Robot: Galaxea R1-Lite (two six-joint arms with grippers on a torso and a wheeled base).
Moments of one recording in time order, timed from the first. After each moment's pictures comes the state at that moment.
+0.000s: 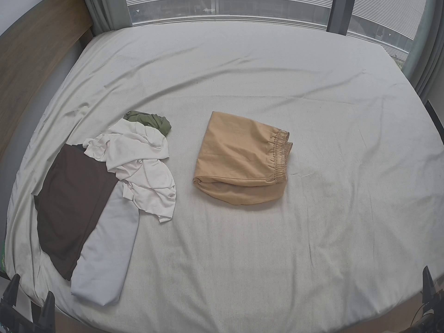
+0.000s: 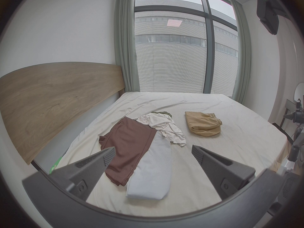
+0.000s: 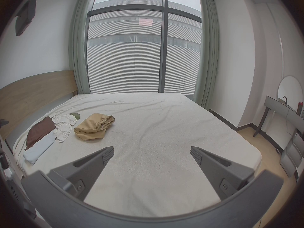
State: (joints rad) left arm 0.01 0.02 -0.02 0.00 0.01 0.00; right arm 0.00 0.01 -0.02 -0.01 -0.13 0.00
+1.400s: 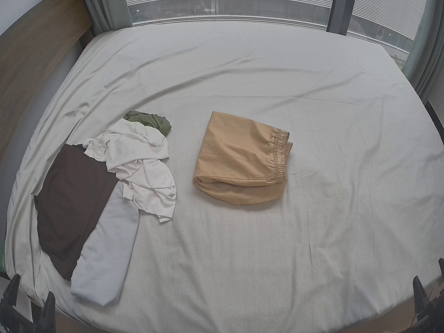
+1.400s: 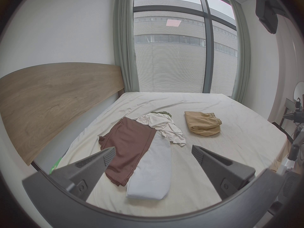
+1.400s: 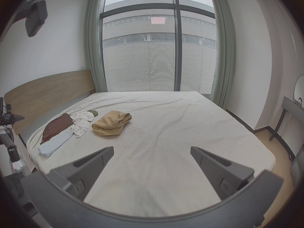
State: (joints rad) left arm 0.01 0.01 -0.02 0.00 0.01 0.00; right arm -0.01 0.01 -0.02 0.00 0.03 -0.01
